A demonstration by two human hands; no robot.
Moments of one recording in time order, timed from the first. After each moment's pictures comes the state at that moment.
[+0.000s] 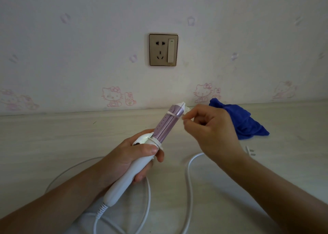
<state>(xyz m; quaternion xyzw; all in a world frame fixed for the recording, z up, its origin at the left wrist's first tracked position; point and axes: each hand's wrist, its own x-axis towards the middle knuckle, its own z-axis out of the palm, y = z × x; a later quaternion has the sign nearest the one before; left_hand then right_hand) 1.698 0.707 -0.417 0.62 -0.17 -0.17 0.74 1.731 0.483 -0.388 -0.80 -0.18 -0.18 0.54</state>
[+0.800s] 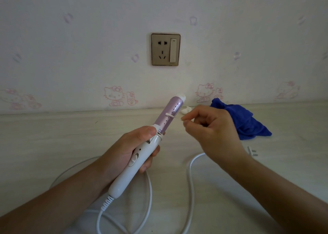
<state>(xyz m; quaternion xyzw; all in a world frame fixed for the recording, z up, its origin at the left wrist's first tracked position) 1.698 0.707 -0.405 0.66 -0.12 -0.12 0.73 1.729 0.484 -0.389 -0.79 -0.20 -0.16 0.56</state>
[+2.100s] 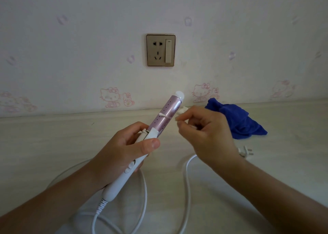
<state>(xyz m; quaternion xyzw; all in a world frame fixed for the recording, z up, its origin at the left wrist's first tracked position) 1.693 0.711 -0.398 0.76 -0.16 -0.05 0.63 1.721 0.489 -0.388 -0.78 -0.22 -0.19 0.56</state>
